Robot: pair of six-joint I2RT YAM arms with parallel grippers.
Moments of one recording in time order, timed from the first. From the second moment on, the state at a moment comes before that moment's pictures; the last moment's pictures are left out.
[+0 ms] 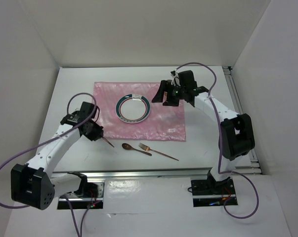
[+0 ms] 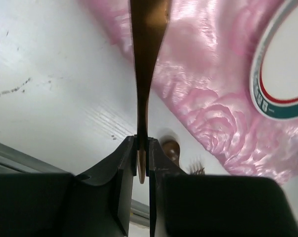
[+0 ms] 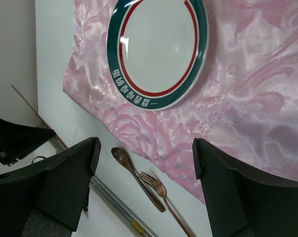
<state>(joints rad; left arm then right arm) -0.24 1.16 0.87 -0.91 -0.16 -1.20 0.34 1.71 1.33 -0.32 -0.49 0.53</state>
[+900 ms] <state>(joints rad) -0.73 2.26 2.06 -0.90 0.10 -0.71 -0.08 1.29 1.06 -0.49 -0.37 0.57</state>
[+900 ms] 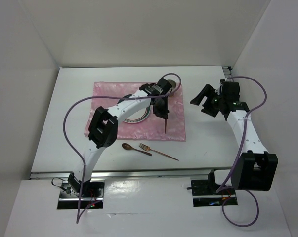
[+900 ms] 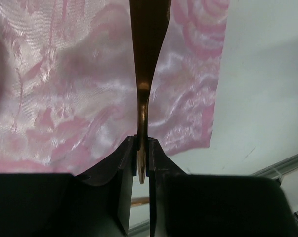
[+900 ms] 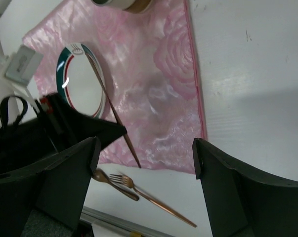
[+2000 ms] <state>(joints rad) -0.59 1.78 2.03 -1.01 0.08 -0.60 0.46 1.40 1.10 -0.66 -0.28 0.36</state>
